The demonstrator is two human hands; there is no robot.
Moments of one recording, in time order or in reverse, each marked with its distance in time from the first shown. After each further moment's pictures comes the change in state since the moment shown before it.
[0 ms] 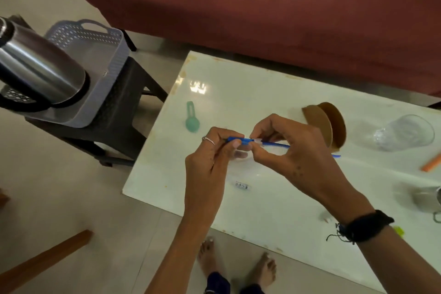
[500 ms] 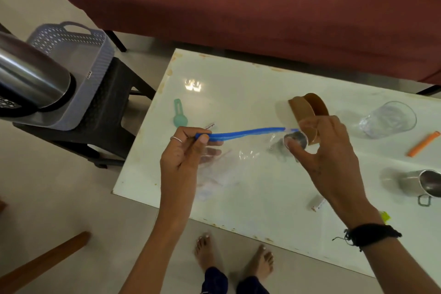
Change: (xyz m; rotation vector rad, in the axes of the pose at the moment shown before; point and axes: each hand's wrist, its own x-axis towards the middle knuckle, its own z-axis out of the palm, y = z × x) left_hand -0.006 -0.001 -0.001 -0.170 0.033 -0.220; right_hand -0.051 0.059 -0.025 -0.260 0.320 0.300
